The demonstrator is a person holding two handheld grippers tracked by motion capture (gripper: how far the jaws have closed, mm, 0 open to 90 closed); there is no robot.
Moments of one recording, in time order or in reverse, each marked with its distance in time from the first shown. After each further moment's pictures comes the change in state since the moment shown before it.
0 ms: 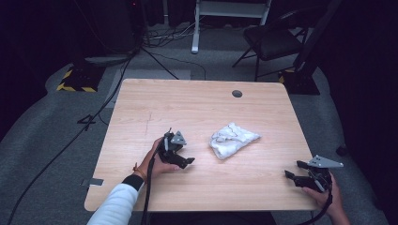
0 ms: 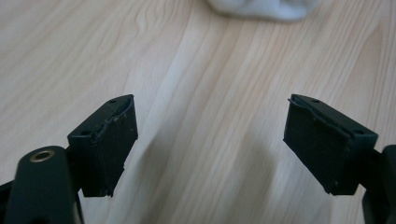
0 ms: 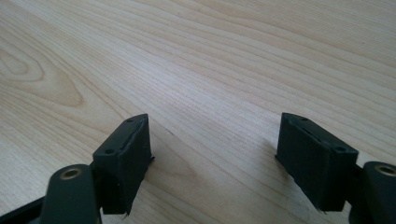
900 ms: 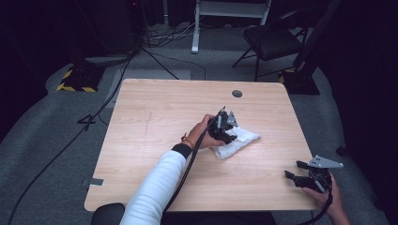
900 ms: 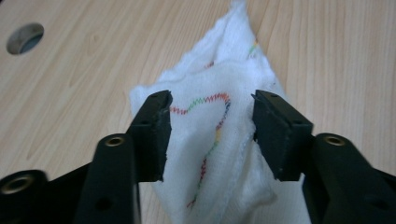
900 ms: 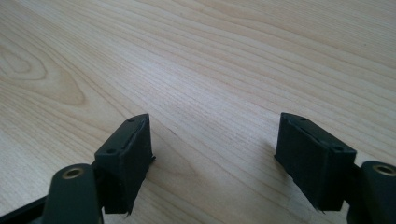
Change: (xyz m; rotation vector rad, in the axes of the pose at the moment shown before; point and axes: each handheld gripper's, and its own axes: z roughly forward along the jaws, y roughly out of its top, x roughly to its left) left arm -0.019 0.148 0.081 0.044 -0.003 0.295; right arm 0.001 0.000 0.000 -0.001 0.001 -0.007
